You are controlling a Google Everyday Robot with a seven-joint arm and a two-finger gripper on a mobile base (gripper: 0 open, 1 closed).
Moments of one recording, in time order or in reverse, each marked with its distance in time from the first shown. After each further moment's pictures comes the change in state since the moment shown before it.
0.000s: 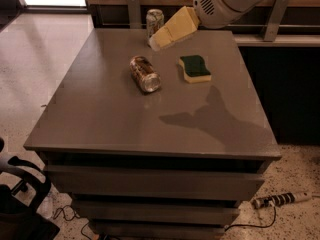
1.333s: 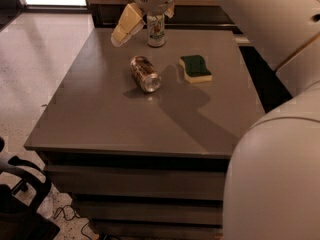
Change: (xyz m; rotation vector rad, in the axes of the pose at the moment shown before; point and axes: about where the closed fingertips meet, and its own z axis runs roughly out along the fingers) arm -0.071 0.025 0.121 -0.063 0.250 -0.121
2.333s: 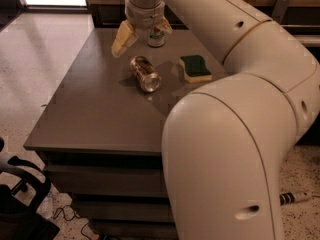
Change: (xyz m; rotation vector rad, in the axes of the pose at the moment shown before) arm 0.001 -0.017 0.071 0.078 0.198 0.153
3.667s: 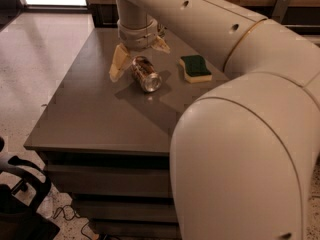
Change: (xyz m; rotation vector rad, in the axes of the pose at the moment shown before) arm 0.053 0.039 0.024 0.014 0.177 -0.036
